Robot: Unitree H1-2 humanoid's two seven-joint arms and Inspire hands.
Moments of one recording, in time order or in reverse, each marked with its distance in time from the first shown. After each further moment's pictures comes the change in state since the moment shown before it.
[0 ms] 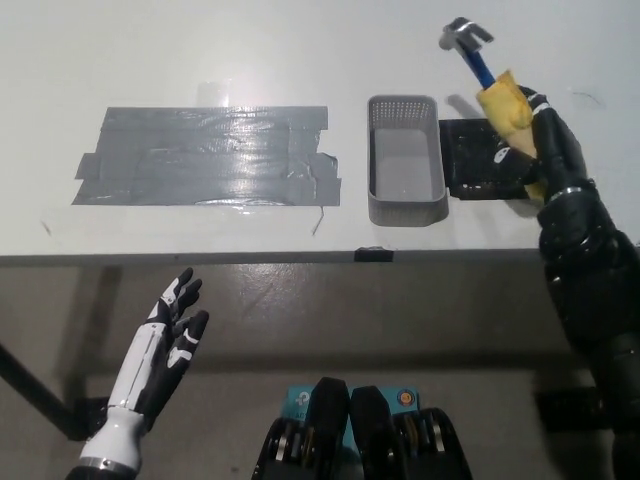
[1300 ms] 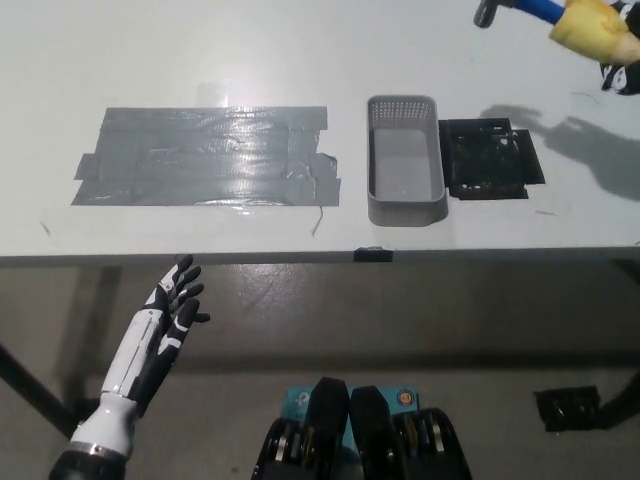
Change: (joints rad) left_arm -0.033 0.040 0.000 -0.002 0.001 -0.002 -0.028; right_arm -0.227 -0.483 0.328 -0.259 0.134 0.139 0.820
